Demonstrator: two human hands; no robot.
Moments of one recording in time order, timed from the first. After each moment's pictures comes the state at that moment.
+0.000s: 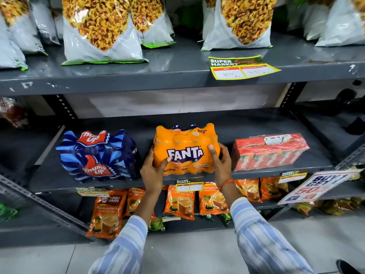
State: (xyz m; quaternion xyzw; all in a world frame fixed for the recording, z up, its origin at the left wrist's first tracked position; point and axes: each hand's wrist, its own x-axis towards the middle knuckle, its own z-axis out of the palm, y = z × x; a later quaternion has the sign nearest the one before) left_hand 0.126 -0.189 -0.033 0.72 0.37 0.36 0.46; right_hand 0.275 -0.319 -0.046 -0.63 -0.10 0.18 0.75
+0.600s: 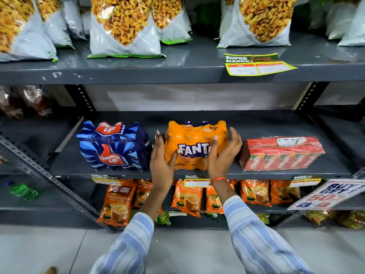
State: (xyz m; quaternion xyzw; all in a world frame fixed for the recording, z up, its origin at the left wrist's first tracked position) left_hand 0.115 -0.206 -0.011 0.78 0.35 0.41 0.33; right_hand 0.230 -0.294 0.001 -0.71 -0.16 -0.12 0.68
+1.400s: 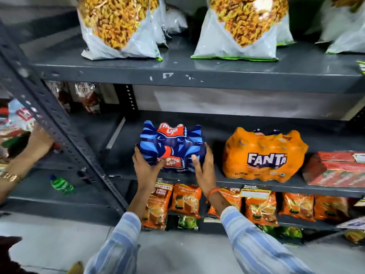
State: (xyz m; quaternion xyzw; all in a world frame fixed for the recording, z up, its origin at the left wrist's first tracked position) left_hand -0.039 -0.012 -0.050 0.66 0.46 0.39 0.44; right_hand 0.090 -0.129 -0.057 -0.73 -0.33 0.12 0.59
